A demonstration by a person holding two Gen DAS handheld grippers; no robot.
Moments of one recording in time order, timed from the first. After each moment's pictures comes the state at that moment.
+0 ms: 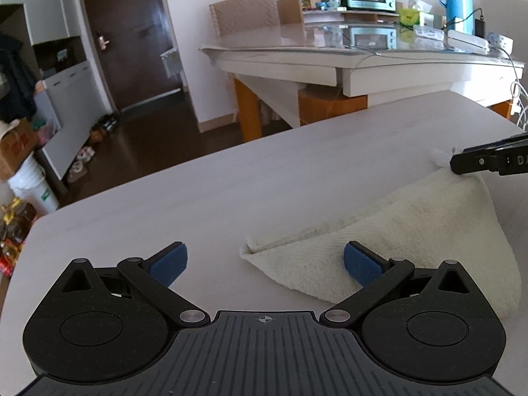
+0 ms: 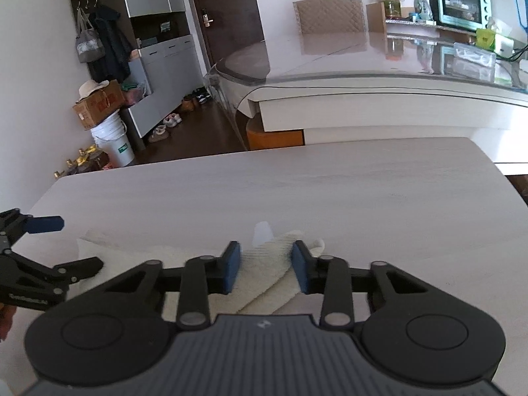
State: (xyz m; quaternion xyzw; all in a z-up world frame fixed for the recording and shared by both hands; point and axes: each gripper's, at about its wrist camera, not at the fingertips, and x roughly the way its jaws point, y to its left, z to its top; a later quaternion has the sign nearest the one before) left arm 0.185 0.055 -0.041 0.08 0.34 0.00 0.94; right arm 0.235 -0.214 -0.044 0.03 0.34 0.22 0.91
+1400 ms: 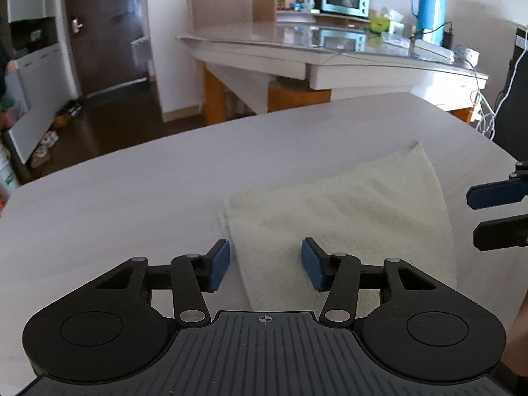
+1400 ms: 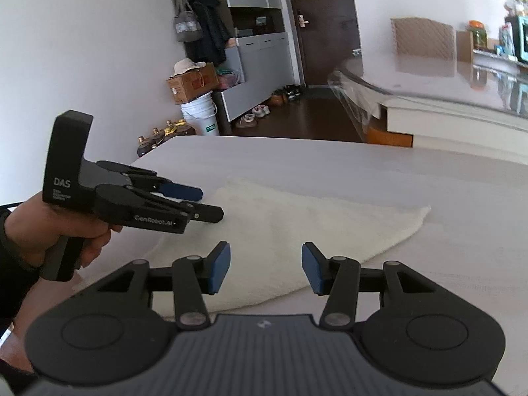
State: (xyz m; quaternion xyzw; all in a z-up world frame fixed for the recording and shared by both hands) left arm 0.150 0.076 -0.035 0.04 0.35 -0.09 0.93; right arm 0.137 -0.185 -0.017 -0.01 0.32 0.37 0.87
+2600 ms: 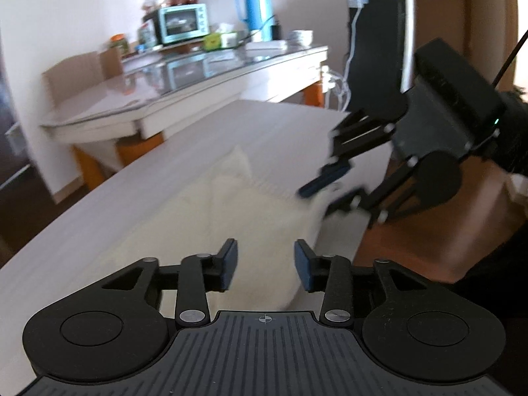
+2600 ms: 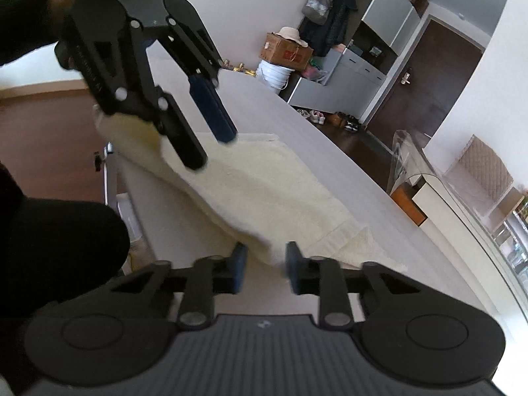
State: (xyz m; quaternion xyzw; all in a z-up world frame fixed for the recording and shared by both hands) left arm 0.056 0.026 -0.004 0.16 0.30 -0.30 0.89; right arm 0.048 -0.211 -0.039 -0.34 0.17 0.45 0.81
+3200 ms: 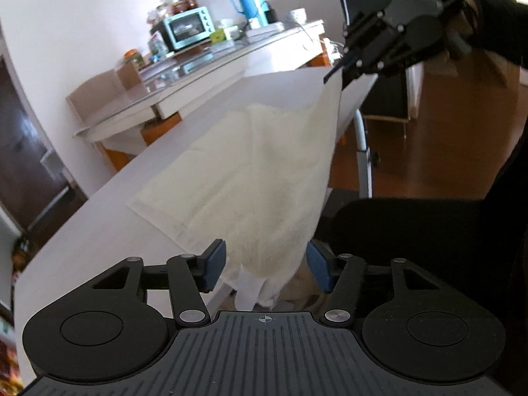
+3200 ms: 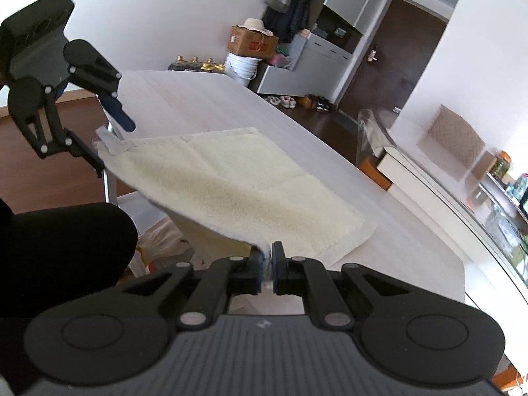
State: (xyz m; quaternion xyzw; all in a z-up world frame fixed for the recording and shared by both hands) left arm -0.045 0.028 -0.038 0.27 0.26 -0.27 0.89; right arm 0.007 -0.257 -0.005 -0.30 0.21 0.39 0.84
